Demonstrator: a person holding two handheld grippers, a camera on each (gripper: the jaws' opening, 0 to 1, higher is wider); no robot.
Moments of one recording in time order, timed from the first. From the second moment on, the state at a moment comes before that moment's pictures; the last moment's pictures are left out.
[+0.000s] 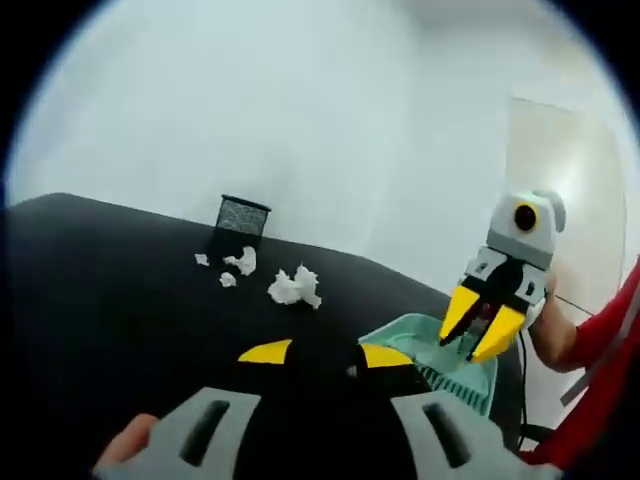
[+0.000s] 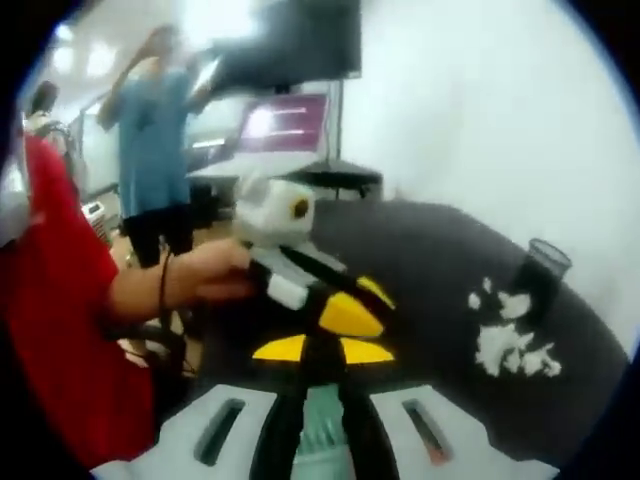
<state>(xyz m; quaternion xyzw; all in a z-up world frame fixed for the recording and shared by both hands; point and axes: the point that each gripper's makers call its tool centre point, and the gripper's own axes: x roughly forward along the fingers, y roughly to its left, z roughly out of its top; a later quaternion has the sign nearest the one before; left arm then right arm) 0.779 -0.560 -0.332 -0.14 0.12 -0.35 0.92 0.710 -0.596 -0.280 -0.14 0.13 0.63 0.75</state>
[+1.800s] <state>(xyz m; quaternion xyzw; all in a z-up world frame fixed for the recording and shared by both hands) 0.731 -0.750 -0.346 0.24 0.23 -0.62 0.71 0.750 -0.835 -0.232 0.28 -0.08 0.40 0.87</state>
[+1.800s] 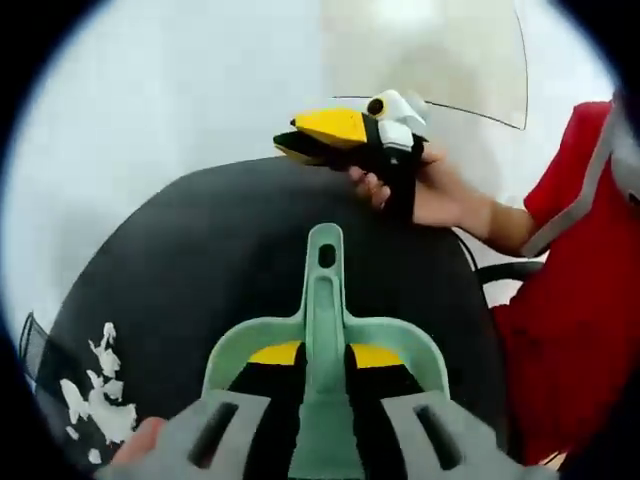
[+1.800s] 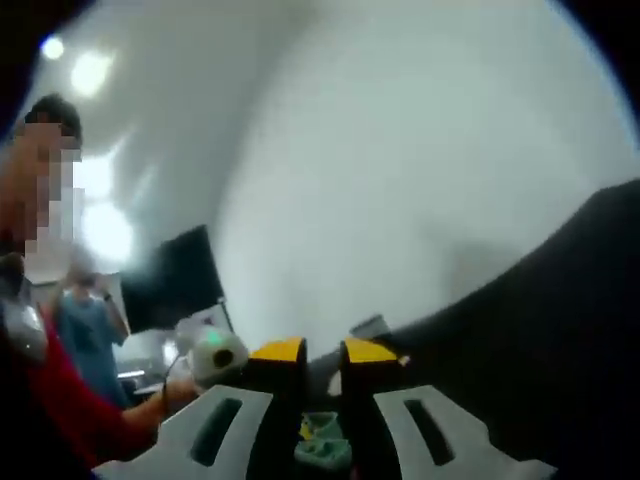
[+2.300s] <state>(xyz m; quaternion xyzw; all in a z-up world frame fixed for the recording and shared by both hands) 0.726 -0.685 -0.253 0.09 0.10 -0.58 0.81 0.750 -0.838 -0.230 0.29 -0.08 0.40 0.86</state>
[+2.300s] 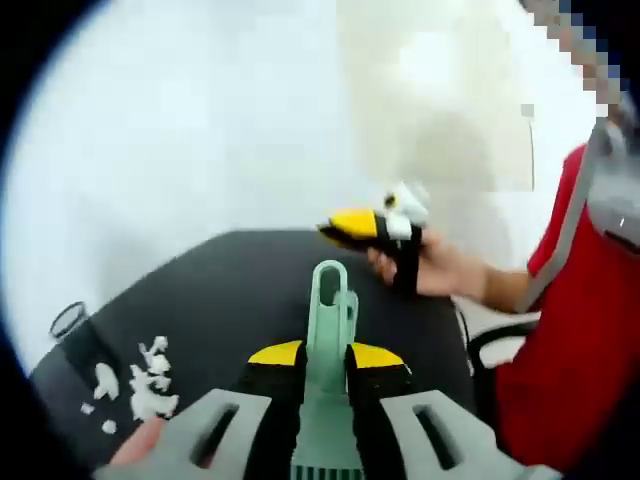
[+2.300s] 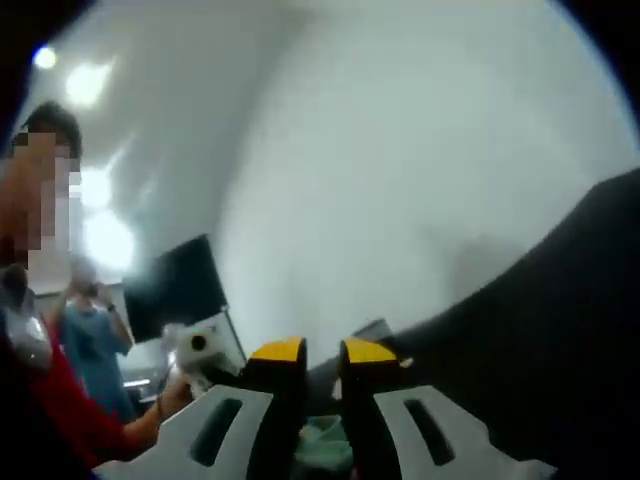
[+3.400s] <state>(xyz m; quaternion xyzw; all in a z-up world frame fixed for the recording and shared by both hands) 0.725 -0.581 -0.228 -0.04 0.03 -0.40 0.92 0.755 -0.837 -0.237 0.29 -0.06 0.40 0.87</state>
